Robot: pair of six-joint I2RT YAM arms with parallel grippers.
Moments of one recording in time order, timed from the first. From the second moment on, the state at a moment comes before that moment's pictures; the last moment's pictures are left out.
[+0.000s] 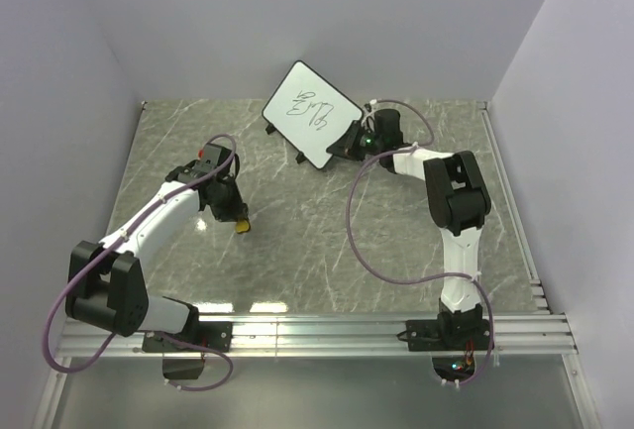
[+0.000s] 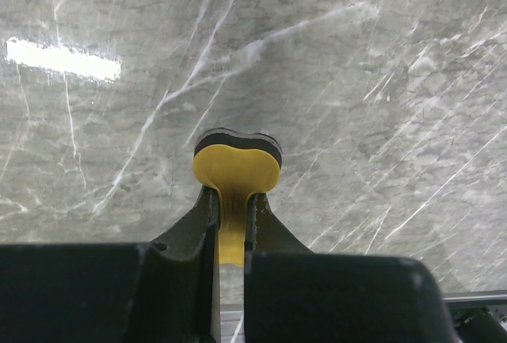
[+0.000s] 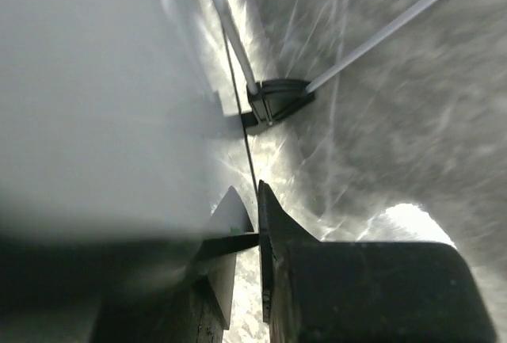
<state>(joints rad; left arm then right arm) -0.31 1.37 1.00 -0.75 0.02 -0.67 0.27 2.18 1.41 0.26 -0.61 0.76</state>
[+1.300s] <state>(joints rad) -0.32 1.46 1.01 -0.67 0.04 -0.65 0.51 1.98 1.29 0.05 -0.72 0.33</state>
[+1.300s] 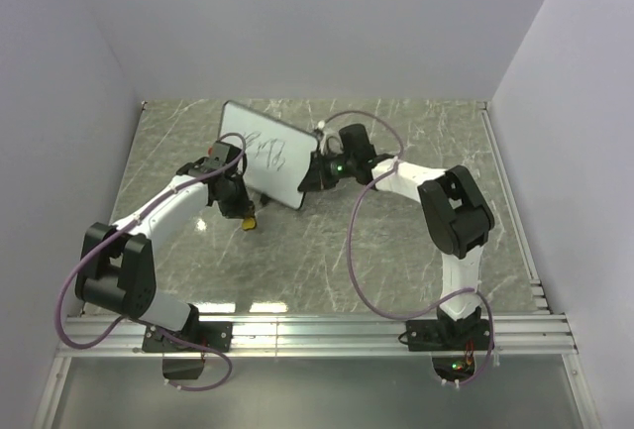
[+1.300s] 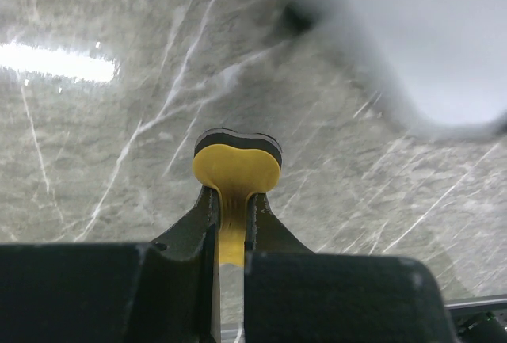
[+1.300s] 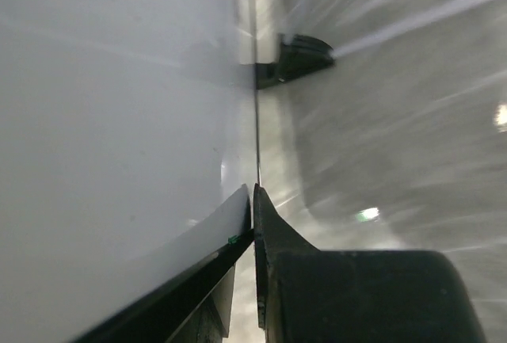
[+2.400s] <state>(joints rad) -0.65 1.67 1.26 -0.51 -0.24 -0.65 0.54 2.00 1.24 -0.18 -0.83 0.40</state>
